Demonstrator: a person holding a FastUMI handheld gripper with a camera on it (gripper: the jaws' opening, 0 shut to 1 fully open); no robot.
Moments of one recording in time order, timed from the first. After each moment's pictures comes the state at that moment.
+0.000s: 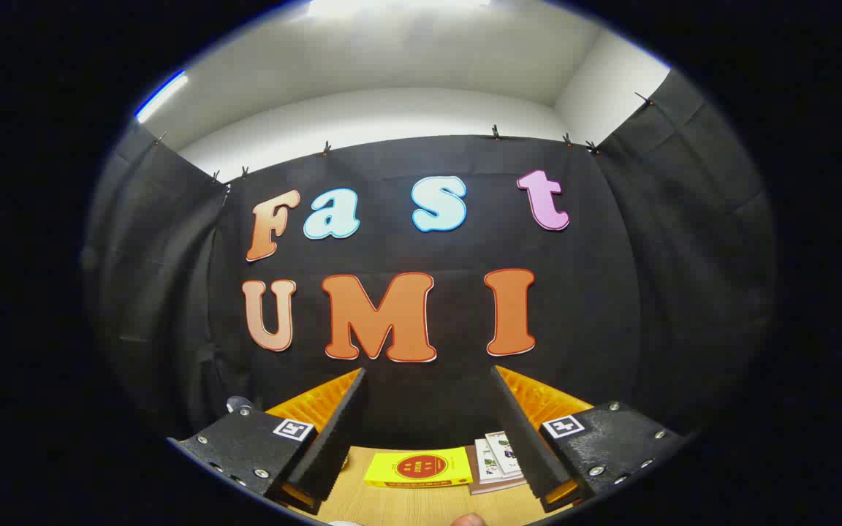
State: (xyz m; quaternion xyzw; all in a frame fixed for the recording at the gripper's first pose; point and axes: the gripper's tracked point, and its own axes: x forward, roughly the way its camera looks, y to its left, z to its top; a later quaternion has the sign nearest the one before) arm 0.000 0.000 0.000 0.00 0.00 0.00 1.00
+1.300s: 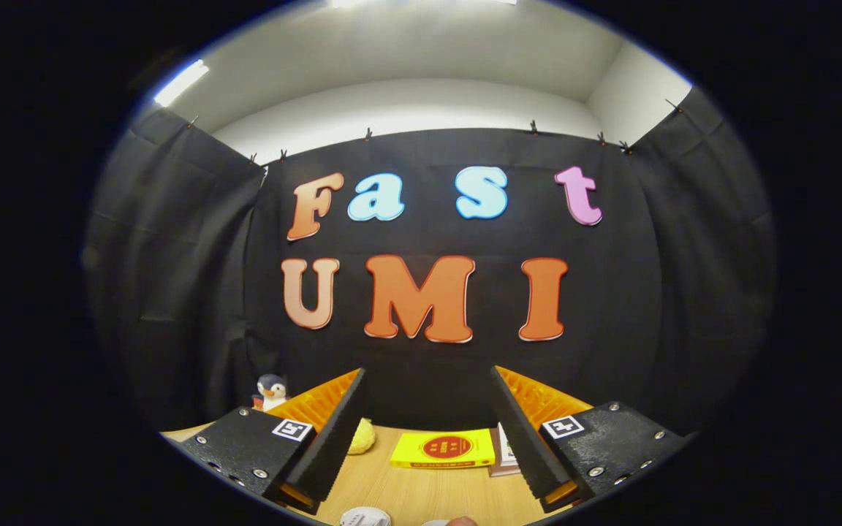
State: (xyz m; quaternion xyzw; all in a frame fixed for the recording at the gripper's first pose) arm -0.059 0.071 -0.038 -0.02 0.06 0.07 1.00
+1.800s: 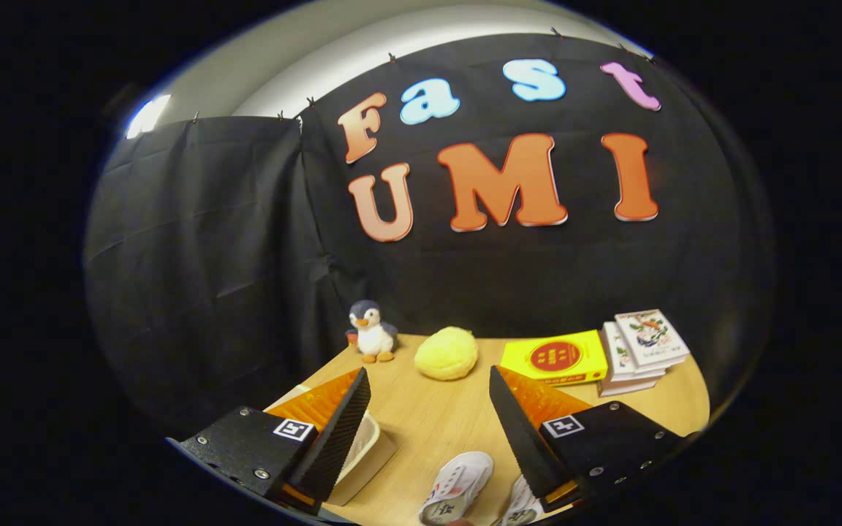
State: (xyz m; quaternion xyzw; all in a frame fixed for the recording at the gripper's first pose) arm -0.105 0.181 -0.158 0.08 0.28 0.22 0.93
